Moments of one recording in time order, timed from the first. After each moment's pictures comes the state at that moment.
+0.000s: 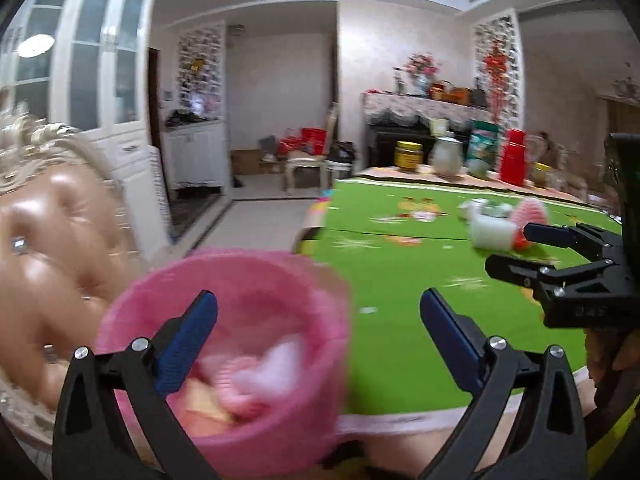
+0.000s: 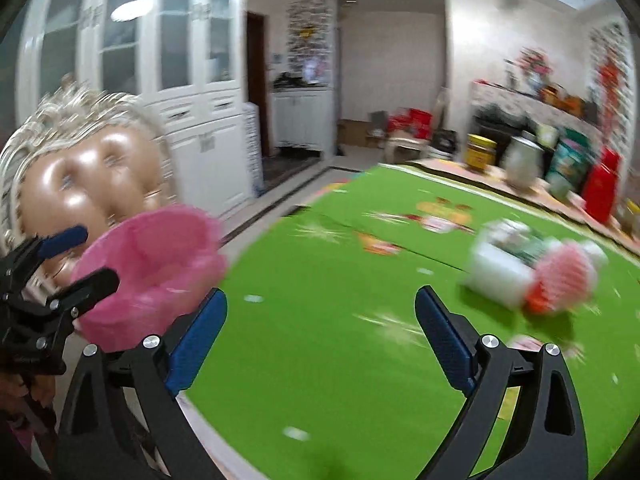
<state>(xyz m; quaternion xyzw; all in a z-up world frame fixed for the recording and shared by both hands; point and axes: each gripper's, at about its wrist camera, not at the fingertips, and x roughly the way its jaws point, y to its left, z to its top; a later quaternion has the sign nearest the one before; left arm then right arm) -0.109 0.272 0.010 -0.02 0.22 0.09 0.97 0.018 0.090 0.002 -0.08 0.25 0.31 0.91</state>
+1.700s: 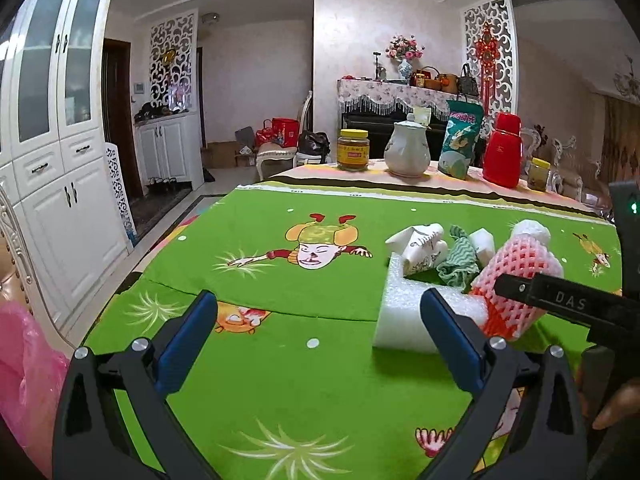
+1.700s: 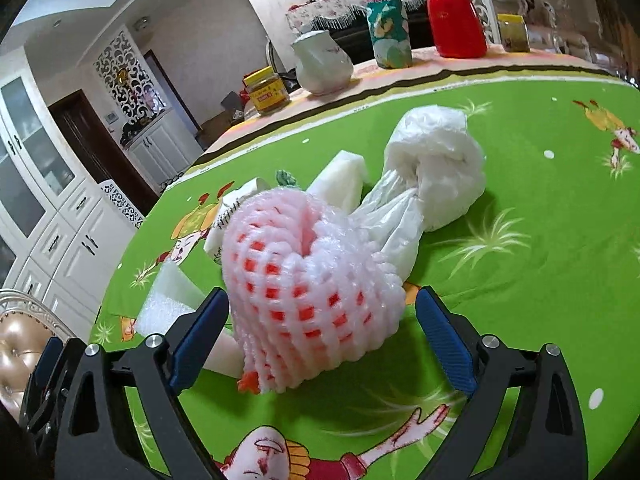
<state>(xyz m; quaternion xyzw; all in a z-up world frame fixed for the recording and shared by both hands) 0.154 0.105 -0.021 -0.03 0.24 0.08 0.97 0.253 -0.096 -0.069 0.16 0.38 0.12 0.90</state>
